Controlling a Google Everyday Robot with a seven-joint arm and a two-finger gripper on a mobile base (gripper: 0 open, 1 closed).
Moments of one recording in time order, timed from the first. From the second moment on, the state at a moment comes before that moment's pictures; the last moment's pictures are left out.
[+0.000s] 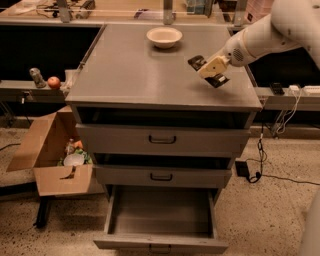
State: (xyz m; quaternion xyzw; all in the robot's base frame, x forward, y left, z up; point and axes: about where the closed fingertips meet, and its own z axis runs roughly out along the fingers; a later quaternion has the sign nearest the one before) arm 0.730 -0.179 0.892 -0.41 0.82 0.12 0.38
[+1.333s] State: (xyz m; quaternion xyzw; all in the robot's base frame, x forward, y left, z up) arm 0.622 -0.143 0.932 -0.55 0.67 0.24 0.43
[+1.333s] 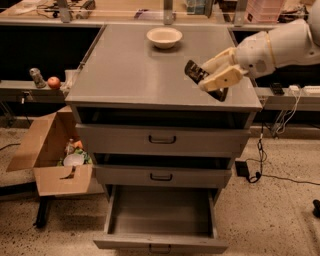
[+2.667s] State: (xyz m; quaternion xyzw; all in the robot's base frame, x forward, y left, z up) arm 0.488 -0.139 0.775 -0.59 0.65 0.30 0.37
